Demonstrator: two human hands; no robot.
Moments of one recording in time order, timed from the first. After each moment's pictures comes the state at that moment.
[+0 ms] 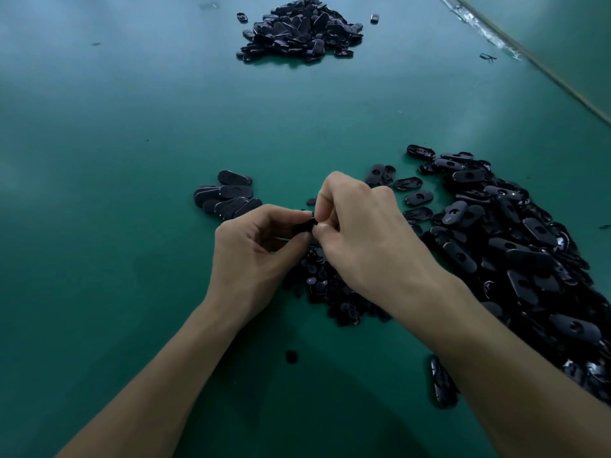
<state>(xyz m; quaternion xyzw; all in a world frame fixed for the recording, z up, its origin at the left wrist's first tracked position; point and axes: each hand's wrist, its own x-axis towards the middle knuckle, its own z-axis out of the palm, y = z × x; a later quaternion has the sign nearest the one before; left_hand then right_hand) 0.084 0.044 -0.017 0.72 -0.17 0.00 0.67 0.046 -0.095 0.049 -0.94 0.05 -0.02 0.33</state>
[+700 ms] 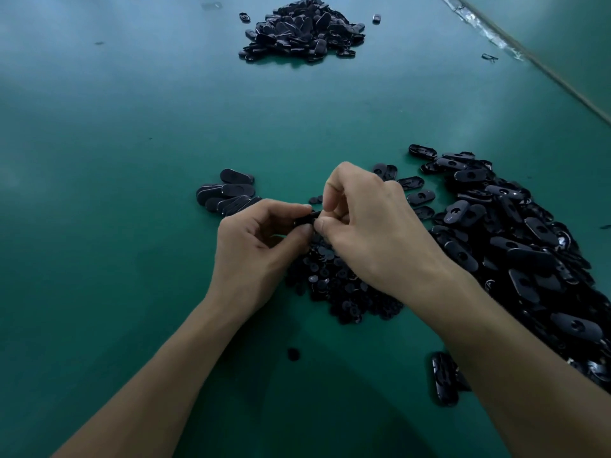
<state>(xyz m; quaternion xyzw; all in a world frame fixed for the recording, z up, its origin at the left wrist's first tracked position) 0.087 0.045 -0.019 0.70 -0.17 -0.01 0.70 0.049 -0.099 0.051 -0.93 0.04 -0.02 0.36</state>
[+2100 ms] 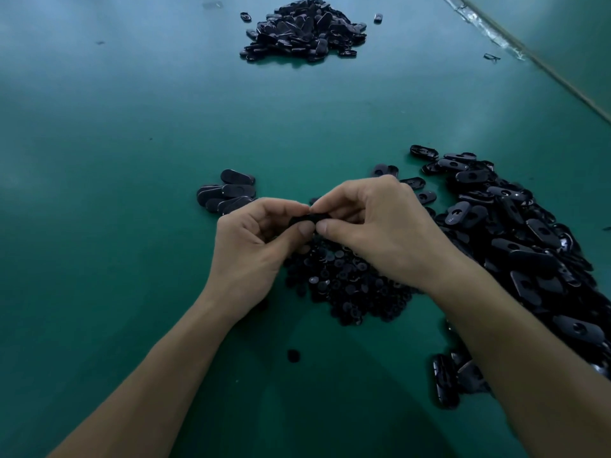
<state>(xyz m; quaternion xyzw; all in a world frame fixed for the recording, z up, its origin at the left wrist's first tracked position) 0.089 0.044 -0.018 0.65 -0.15 -0.05 0.74 0.057 -0.121 0.038 -0.90 0.00 -0.03 0.43</state>
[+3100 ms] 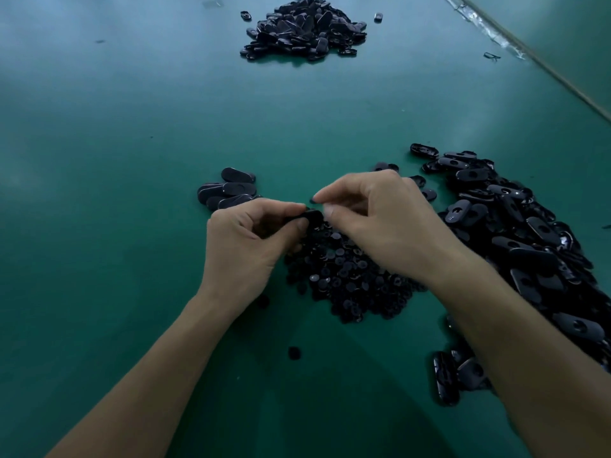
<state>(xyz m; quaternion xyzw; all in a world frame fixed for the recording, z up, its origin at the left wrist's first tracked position) 0.092 0.051 -0.018 0.72 -0.15 0.02 0.67 0.060 -0.122 0.040 -0.93 0.02 -0.04 0.37</state>
